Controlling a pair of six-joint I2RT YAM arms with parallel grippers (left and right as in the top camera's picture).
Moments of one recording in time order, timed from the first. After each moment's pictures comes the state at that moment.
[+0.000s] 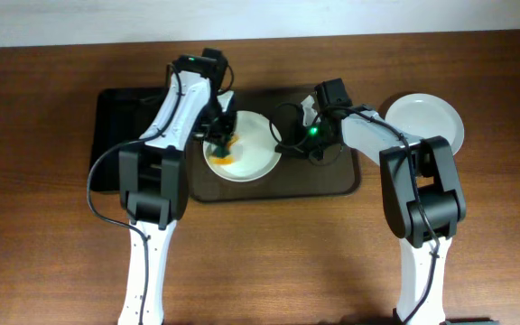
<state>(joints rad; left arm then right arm) -0.25 2.57 2.29 -1.42 0.14 -0.11 0.23 2.24 1.48 -0.48 -0.71 0.50</state>
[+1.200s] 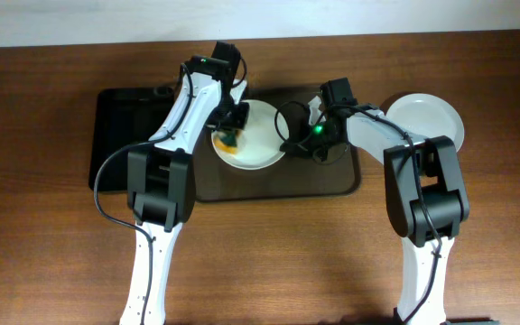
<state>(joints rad) -0.31 2.57 2.30 -1.25 0.18 -0.05 0.21 2.24 1.48 -0.49 -0.71 0.55</state>
